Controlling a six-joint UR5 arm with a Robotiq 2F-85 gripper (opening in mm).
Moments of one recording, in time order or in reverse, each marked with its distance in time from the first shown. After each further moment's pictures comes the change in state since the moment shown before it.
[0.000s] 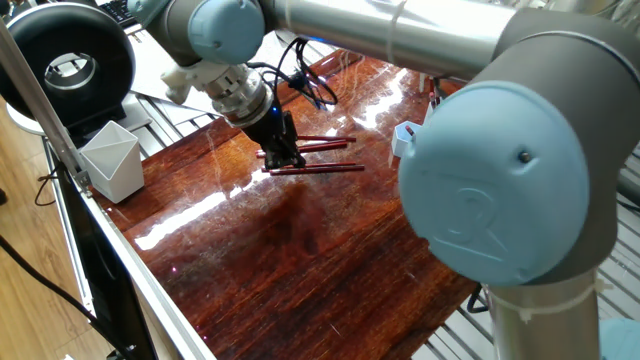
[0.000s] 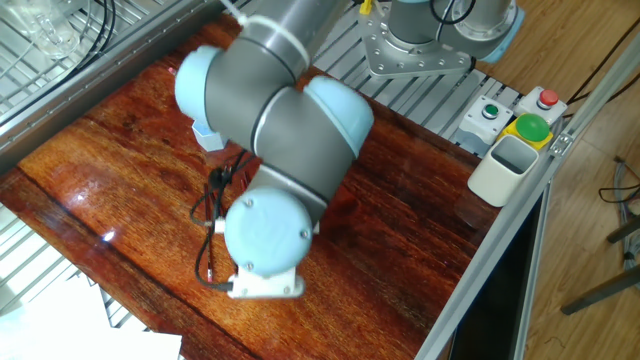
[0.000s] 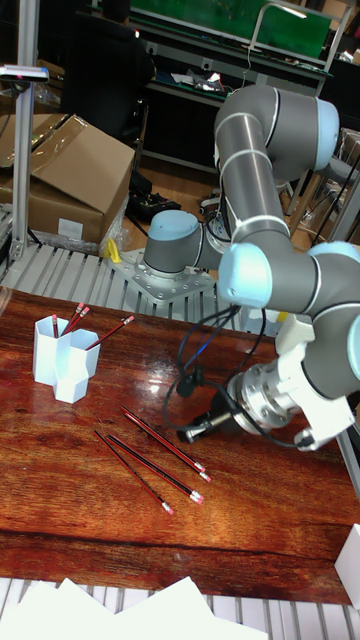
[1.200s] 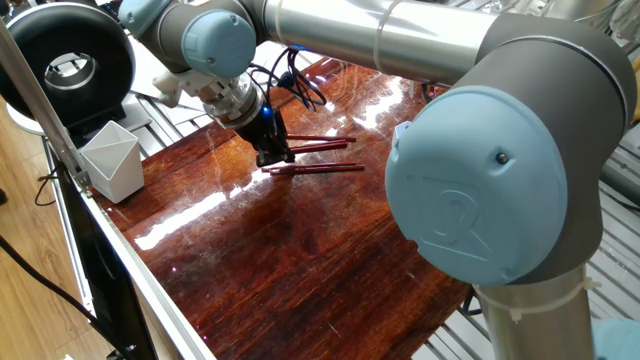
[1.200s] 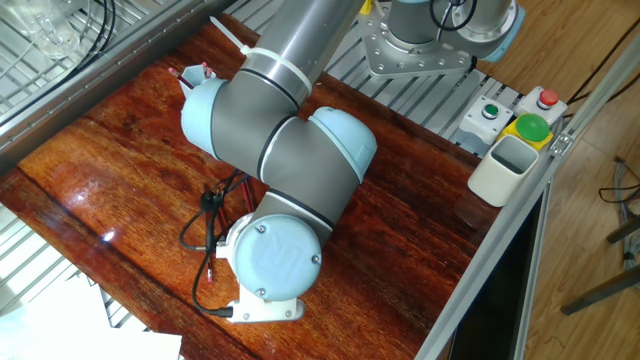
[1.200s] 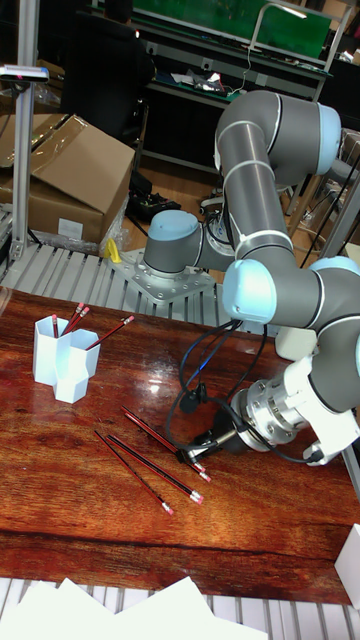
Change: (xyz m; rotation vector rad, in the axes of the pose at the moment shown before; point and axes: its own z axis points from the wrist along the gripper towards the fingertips) arm -0.025 -0.011 0.003 0.048 -0.035 -0.010
